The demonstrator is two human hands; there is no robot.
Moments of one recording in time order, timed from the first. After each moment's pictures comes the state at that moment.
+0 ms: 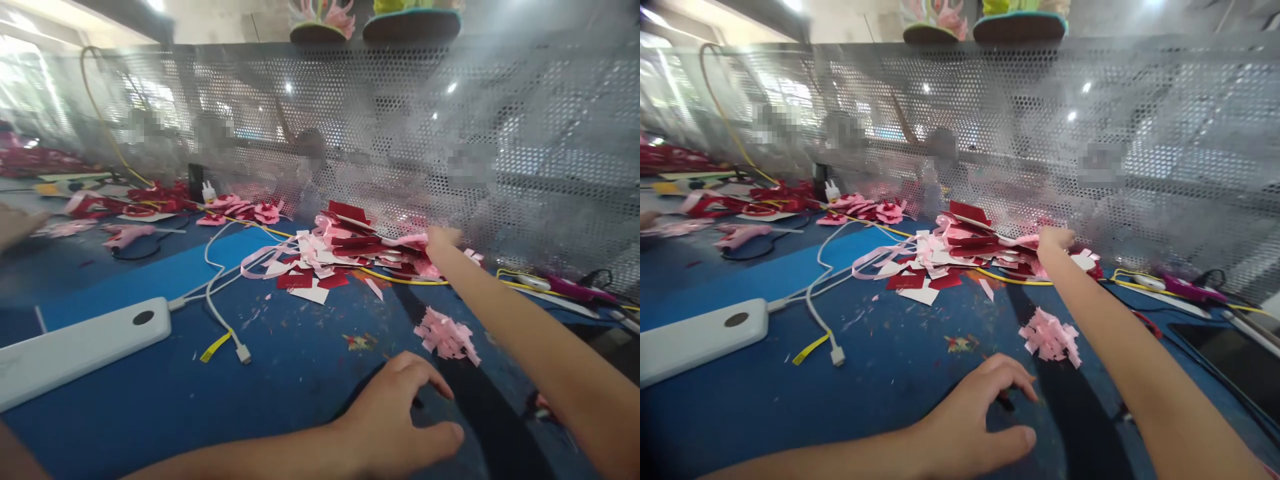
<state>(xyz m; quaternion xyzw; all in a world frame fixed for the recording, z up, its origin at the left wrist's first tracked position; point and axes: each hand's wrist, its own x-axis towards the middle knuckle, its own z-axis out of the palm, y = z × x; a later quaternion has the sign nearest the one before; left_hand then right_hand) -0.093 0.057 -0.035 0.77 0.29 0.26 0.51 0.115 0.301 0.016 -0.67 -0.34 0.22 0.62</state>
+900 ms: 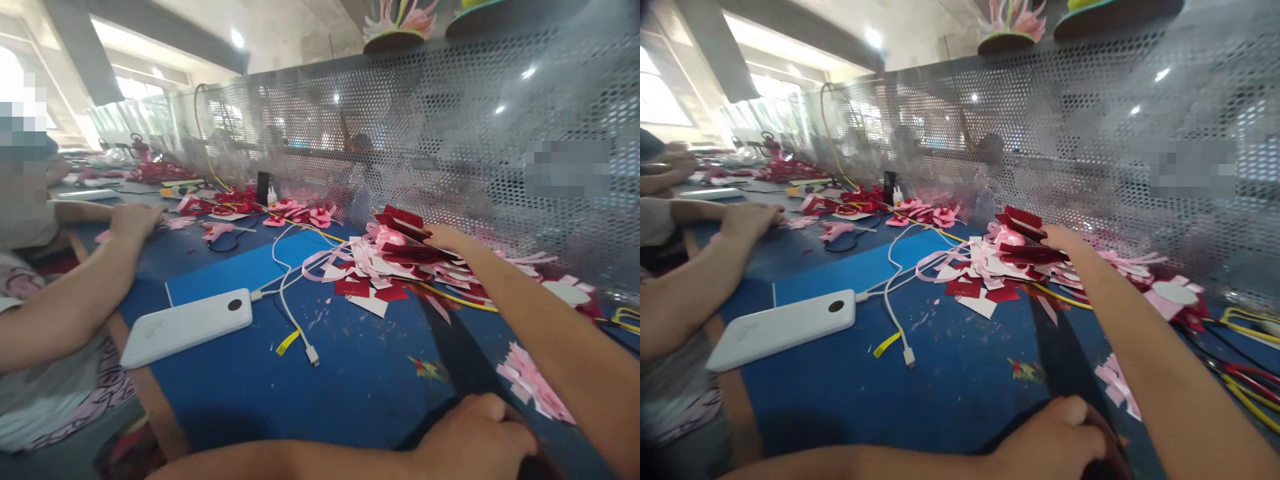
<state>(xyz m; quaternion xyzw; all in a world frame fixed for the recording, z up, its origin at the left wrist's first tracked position) -0.070 0.076 -0.089 0.81 0.32 0.20 0.44 0.040 0.381 0.015 -0.59 -0.80 -0.07 0.11</state>
